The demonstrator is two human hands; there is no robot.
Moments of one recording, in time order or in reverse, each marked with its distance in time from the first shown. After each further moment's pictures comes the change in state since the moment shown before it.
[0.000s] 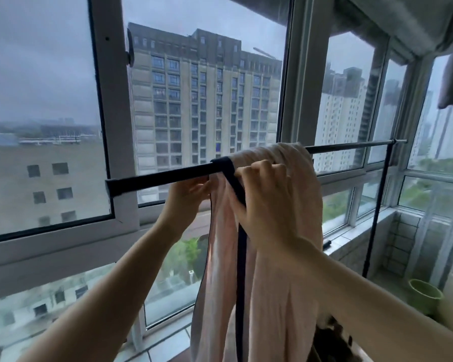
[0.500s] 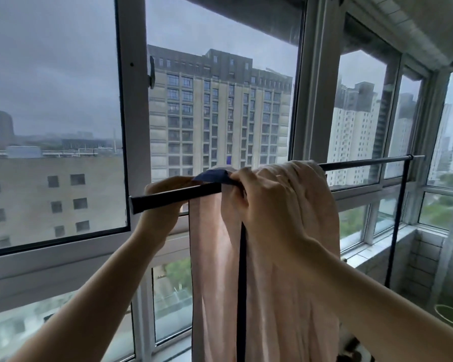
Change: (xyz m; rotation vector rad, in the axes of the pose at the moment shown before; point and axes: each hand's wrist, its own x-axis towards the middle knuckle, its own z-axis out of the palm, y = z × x) left_hand 0.001 0.028 -0.057 0.110 0.093 0.164; right_hand 0.032 -0.028 -0.034 0.311 0.063 -0.062
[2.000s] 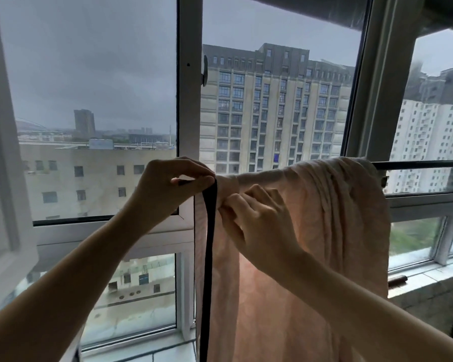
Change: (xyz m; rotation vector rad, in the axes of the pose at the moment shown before) left_hand -0.027 0.081 -0.052 0.545 -0.150 0.158; right_hand -0.032 -0.034 0.039 0.227 -0.020 -0.252
